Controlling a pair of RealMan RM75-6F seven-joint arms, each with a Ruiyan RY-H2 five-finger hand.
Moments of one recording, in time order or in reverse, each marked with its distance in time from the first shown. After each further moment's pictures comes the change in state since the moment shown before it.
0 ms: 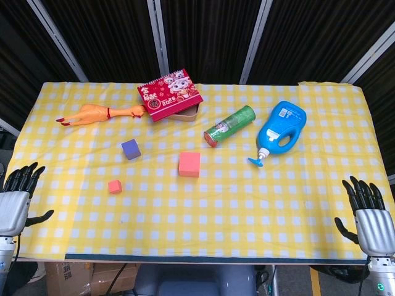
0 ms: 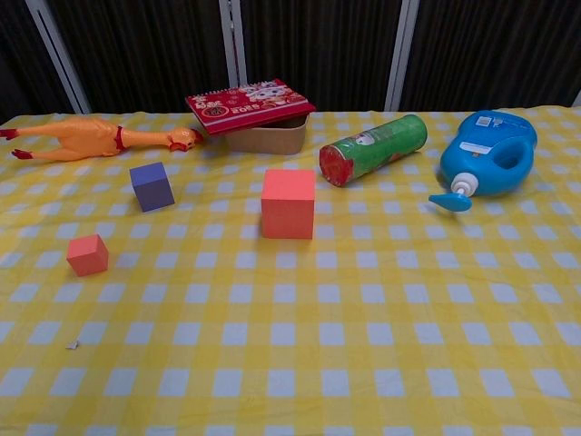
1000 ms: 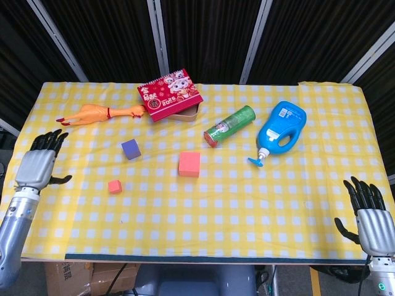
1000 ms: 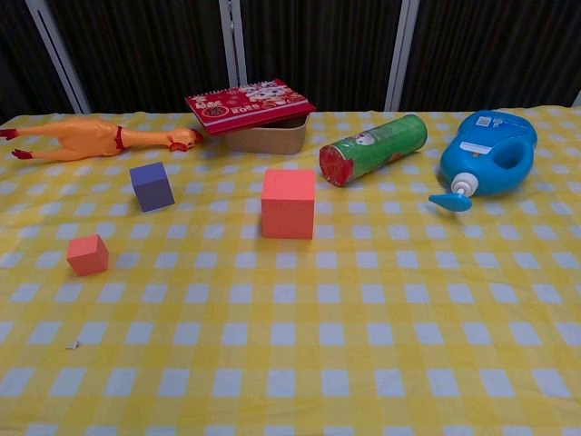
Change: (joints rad) left arm -0.332 -0.012 -0.204 0.040 -0.369 -0.401 0.202; right arm 0.001 0.015 0.002 -0.019 0.024 -0.023 0.050
